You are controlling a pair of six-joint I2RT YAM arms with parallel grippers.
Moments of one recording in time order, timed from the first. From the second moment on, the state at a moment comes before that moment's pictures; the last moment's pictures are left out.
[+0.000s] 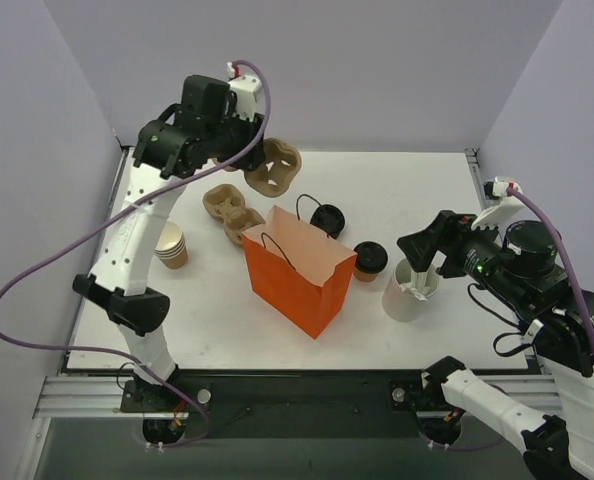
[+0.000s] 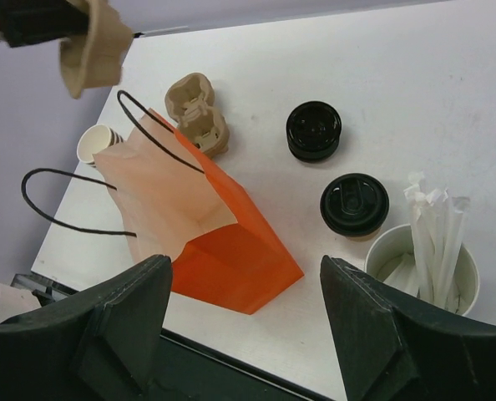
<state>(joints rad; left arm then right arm) -0.49 1.85 2.37 -1.14 0.02 -0.04 0.51 0.83 1.52 -1.03 0.07 0.43</state>
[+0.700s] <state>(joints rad) -0.51 1.50 2.06 -1.00 0.58 -0.52 0.51 0.79 1.50 -1.05 0.04 0.43</state>
